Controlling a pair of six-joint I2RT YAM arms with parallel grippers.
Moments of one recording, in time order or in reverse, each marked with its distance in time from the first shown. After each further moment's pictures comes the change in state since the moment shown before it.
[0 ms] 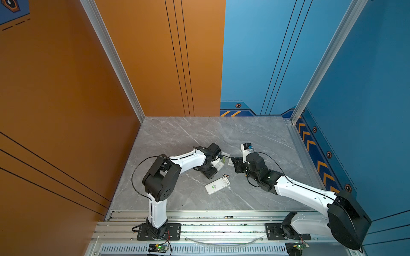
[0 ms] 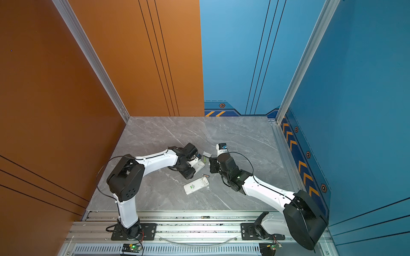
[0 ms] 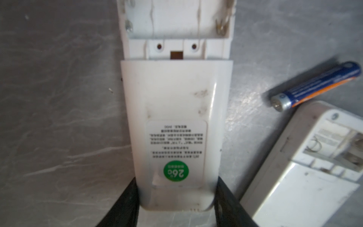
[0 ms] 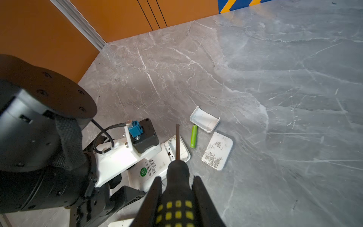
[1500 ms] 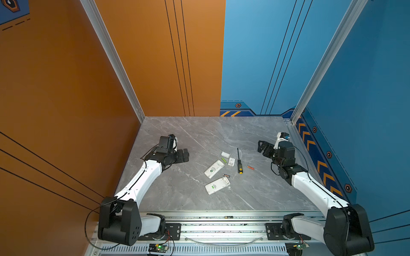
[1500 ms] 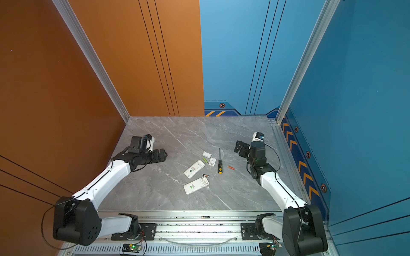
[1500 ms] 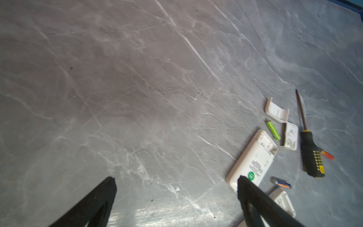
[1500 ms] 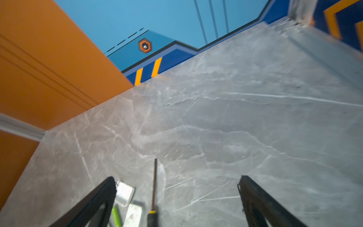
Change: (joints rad) left arm 0.523 -0.621 -0.370 0.273 0.082 -0.399; right arm -0.586 -0.079 -0.003 -0.001 -0.105 -0.037
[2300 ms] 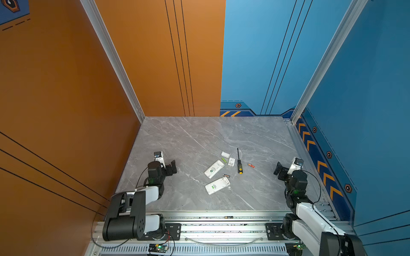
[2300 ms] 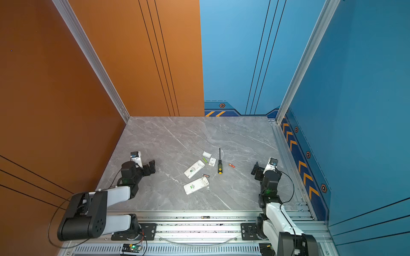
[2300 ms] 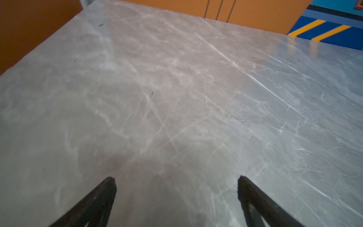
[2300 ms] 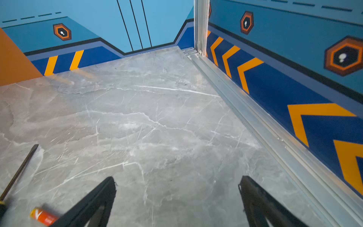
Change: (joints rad) left arm 0.215 0.086 -0.608 1.116 -0.035 0.195; right arm -0.216 -0.246 -0.555 0.410 0.138 -0.342
